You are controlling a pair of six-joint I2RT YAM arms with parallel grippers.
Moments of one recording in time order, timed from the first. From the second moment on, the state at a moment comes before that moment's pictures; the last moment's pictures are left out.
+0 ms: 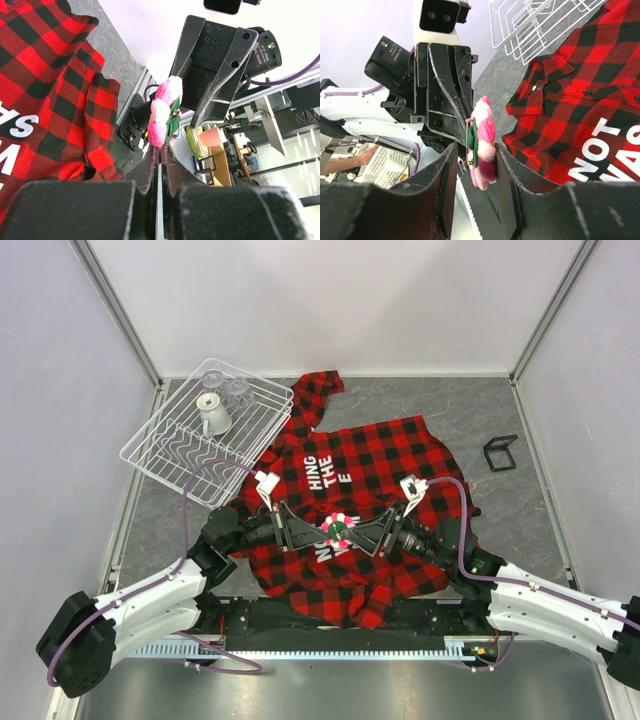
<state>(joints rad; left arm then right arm) -0.71 0.86 0.24 0.68 0.59 -1.05 0.99 0.71 0.33 0.40 -0.08 0.84</state>
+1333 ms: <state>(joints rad) -0.69 0.70 0.36 0.18 0.42 -0.86 0.94 0.90 0.80 -0.29 0.52 0.51</state>
